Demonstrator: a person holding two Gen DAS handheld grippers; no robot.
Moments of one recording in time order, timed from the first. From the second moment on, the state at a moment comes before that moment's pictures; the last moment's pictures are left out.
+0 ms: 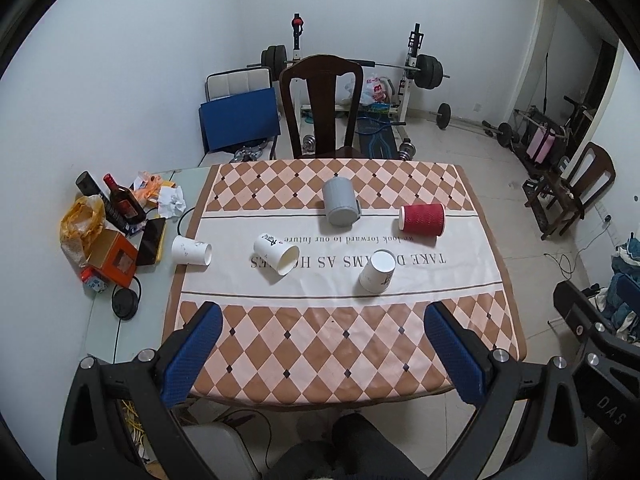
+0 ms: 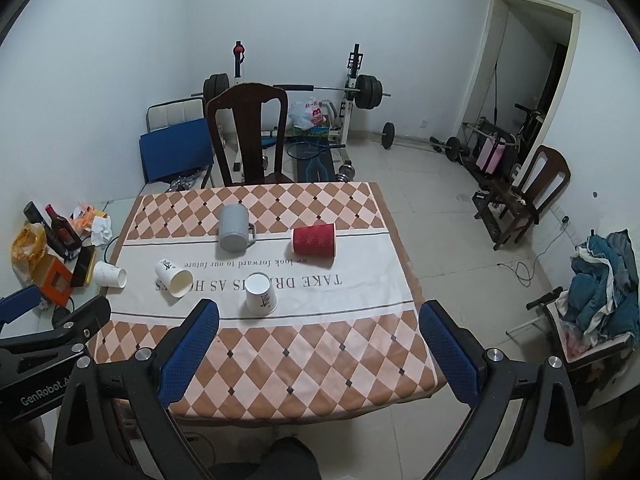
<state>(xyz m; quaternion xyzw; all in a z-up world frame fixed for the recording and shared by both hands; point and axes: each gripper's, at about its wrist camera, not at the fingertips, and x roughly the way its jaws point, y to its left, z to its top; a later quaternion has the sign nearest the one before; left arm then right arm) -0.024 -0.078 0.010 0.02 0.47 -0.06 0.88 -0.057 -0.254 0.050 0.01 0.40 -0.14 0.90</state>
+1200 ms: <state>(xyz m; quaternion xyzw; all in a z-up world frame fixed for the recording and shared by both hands) -0.051 -0.073 -0.001 0.02 0.48 -0.04 0.87 -0.066 -0.264 0.042 0.02 0.42 -0.13 0.90</state>
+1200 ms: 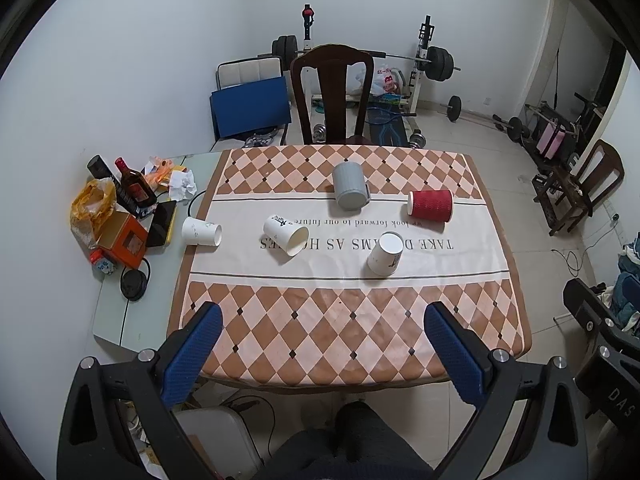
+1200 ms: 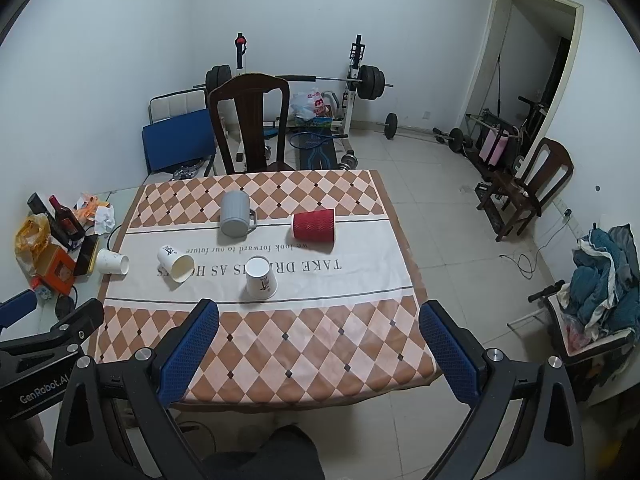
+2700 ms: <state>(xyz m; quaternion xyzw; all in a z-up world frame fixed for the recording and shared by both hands) -0.059 -0.081 0.020 0.02 0.47 -0.04 0.88 -0.080 -0.263 0.049 0.02 0.41 -0.13 0.90</state>
